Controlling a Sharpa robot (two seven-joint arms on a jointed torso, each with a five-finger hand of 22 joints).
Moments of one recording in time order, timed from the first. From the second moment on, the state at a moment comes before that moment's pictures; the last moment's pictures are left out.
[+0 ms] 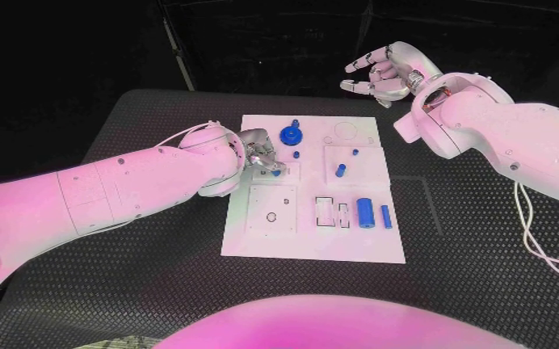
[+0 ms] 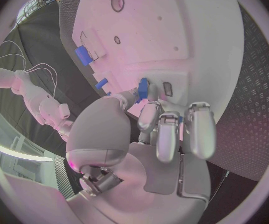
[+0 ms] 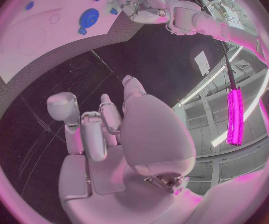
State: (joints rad) left arm 1.10 -0.67 0.01 1.46 -1.22 -0.11 -0.51; left_hand 1.17 -0.13 0.55 0.12 0.05 0.94 0.03 0.62 0.62 1.38 -0.04 1.25 1.17 1.47 -0.08 1.57 1.31 0.07 1.43 0.03 1.43 1.31; right arm 1.17 -0.80 0.16 1.49 -1.04 -0.40 -0.08; right_hand 1.42 -0.07 -0.07 0.28 0.40 0.83 0.18 0.15 0.07 1.33 0.09 1.30 1.23 1.47 0.02 1.52 1.31 0.12 1.25 0.12 1.25 0.88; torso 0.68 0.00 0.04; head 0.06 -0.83
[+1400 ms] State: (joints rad) left arm 1.06 -0.67 0.01 1.46 -1.22 -0.29 -0.49; left_hand 1.17 -0.11 0.54 0.11 0.05 0.95 0.04 0.63 0.62 1.39 -0.04 1.27 1.17 1.47 -0.08 1.57 1.31 0.07 1.44 0.03 1.44 1.31; right arm 1.17 -0.80 0.16 1.49 -1.04 -0.40 -0.08; right_hand 1.41 -0.06 -0.08 0.28 0.40 0.83 0.18 0.15 0.07 1.33 0.09 1.30 1.23 1.47 0.02 1.52 1.31 0.12 1.25 0.12 1.25 0.88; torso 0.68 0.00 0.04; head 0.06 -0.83
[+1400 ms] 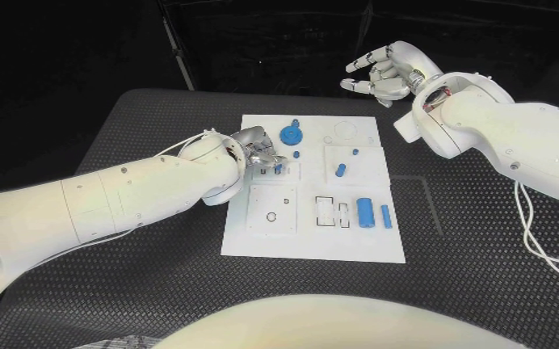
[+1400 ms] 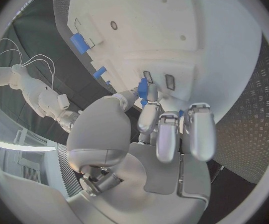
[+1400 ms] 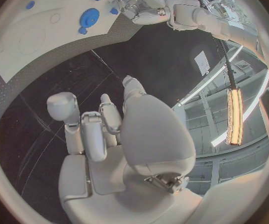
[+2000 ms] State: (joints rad) left arm 1.06 -0.67 0.01 1.46 -1.25 -0.25 -0.49; left_hand 1.18 -0.12 0.53 0.10 0.05 0.95 0.04 0.63 0.62 1.39 -0.04 1.27 1.17 1.47 -0.08 1.57 1.31 0.07 1.44 0.03 1.44 1.31; right arm 1.17 -0.80 0.16 1.49 -1.04 -0.40 -0.08; right_hand 1.41 -0.06 -0.08 0.28 0.40 0.83 0.18 0.15 0.07 1.33 0.09 1.30 1.23 1.47 0.02 1.52 1.31 0.12 1.25 0.12 1.25 0.88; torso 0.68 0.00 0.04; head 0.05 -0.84
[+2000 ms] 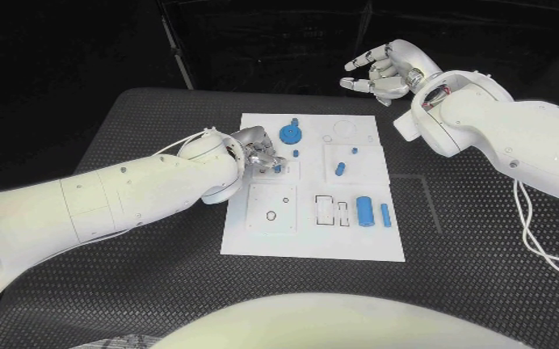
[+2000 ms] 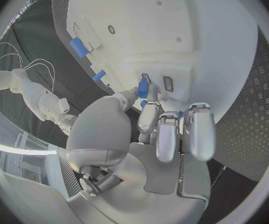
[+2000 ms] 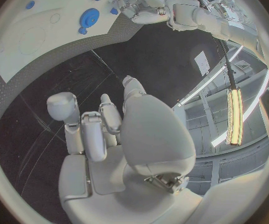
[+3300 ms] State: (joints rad) left arm 1.07 -0.66 0.01 1.45 -1.26 -0.21 -0.50; left_hand 1.19 -0.14 0.48 0.05 0.05 0.97 0.03 0.64 0.62 1.39 -0.04 1.26 1.17 1.47 -0.09 1.57 1.31 0.05 1.45 0.02 1.44 1.31; right arm 1.17 -0.80 0.16 1.48 -1.04 -0.40 -0.08; right_hand 1.41 -0.06 -0.08 0.28 0.41 0.83 0.18 0.15 0.07 1.33 0.09 1.30 1.23 1.47 0.02 1.52 1.31 0.12 1.25 0.12 1.24 0.88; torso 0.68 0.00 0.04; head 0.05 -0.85
